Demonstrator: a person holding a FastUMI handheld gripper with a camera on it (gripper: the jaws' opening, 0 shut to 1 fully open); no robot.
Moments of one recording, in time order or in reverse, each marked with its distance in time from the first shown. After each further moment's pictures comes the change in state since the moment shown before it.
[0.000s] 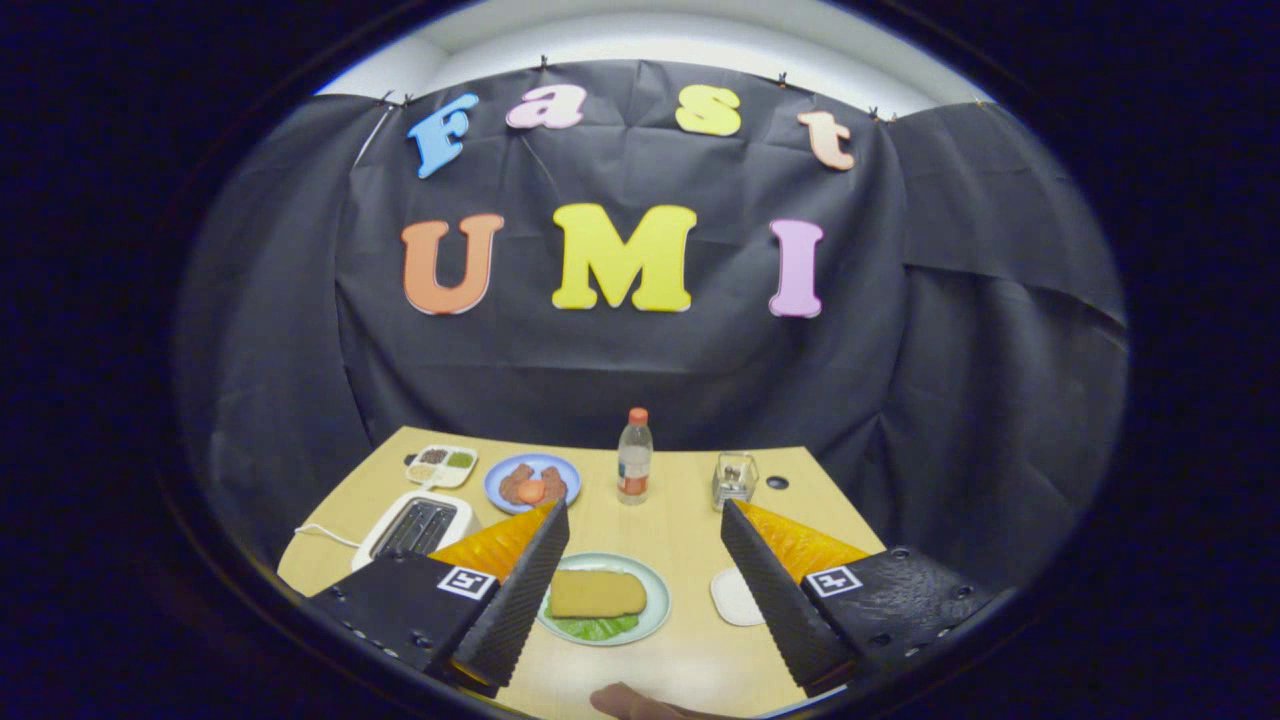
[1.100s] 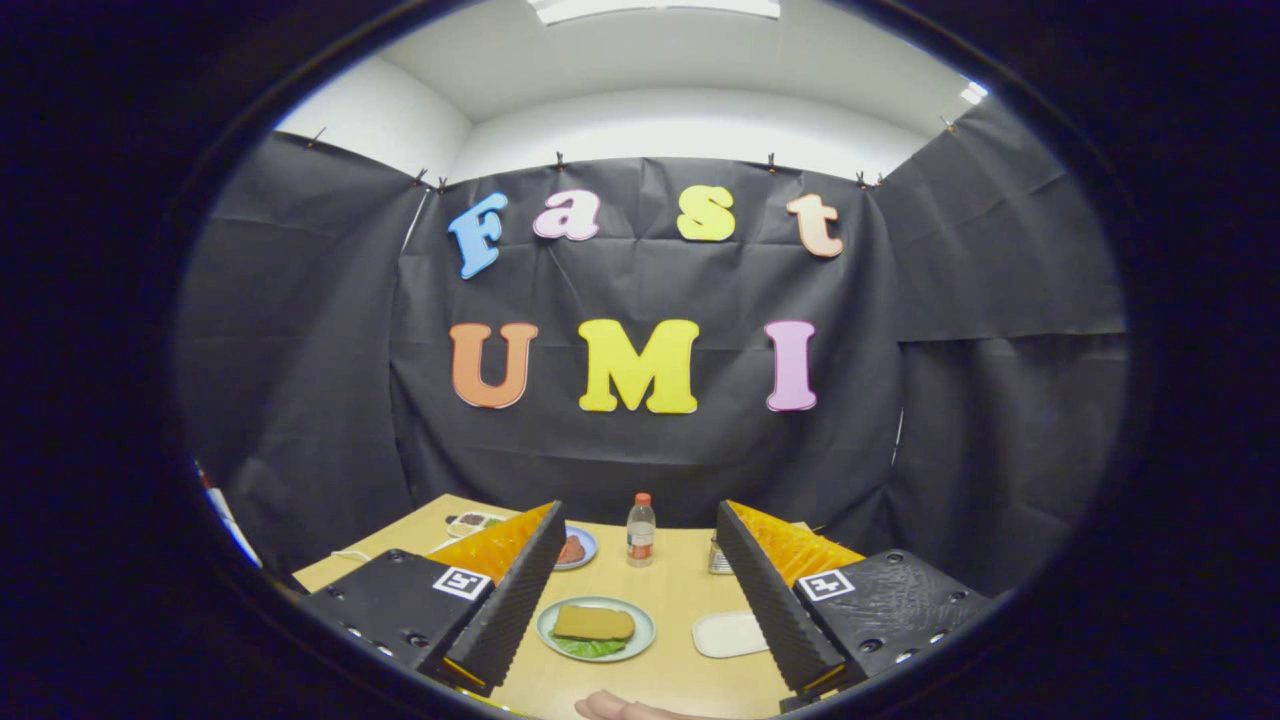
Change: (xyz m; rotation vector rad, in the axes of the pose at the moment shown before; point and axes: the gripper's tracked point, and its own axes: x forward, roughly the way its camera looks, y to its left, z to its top) arm -0.093 -0.058 0.042 0.024 -0.230 0.137
